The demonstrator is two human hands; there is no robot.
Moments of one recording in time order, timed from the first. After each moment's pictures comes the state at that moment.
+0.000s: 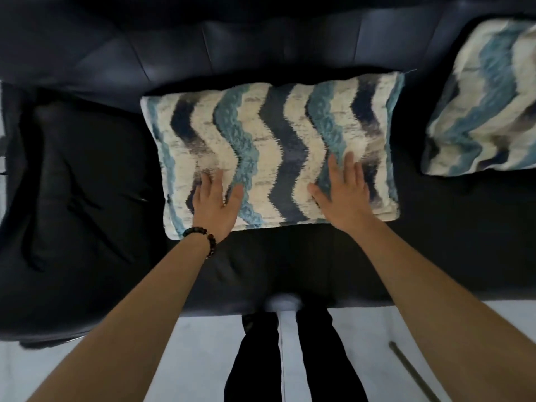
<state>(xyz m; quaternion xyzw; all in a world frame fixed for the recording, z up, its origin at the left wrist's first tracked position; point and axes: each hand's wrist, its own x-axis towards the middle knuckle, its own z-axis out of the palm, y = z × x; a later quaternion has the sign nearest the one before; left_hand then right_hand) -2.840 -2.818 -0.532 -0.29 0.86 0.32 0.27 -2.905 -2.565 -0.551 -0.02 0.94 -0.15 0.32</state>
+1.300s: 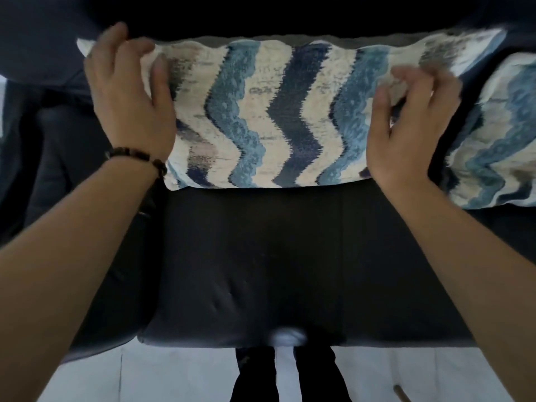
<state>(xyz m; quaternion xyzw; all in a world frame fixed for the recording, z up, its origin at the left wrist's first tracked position) -2.956 -2.917 -0.448 -0.17 0.94 0.16 -0.25 -3.006 -2.601 -0.475 -0.04 0.93 -0.28 -0.24</state>
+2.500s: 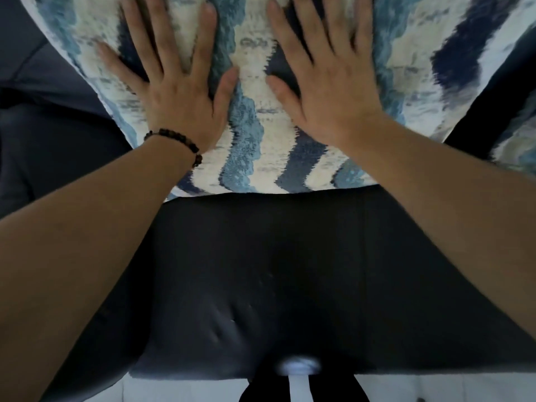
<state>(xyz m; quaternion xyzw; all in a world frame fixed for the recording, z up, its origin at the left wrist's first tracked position) -3.010 -2.888 -0.539 -0.11 0.98 -0.08 -0.10 -3.069 -2.679 -0.525 -0.32 0.94 0.02 -0.09</state>
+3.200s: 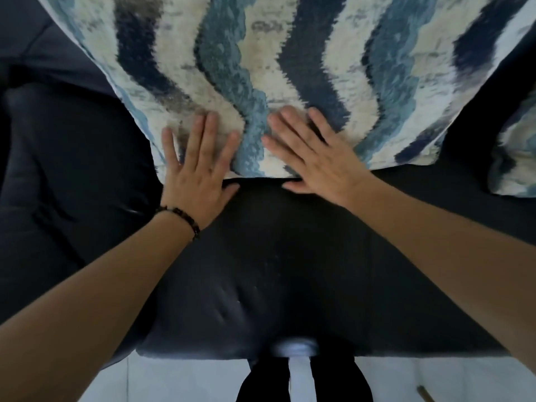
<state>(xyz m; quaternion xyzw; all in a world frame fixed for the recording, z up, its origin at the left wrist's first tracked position) -2.879 -2.905 -0.609 0.10 0.99 -0.11 -0.03 -2.982 -2.651 -0.612 -0.52 0.83 0.14 -0.17</state>
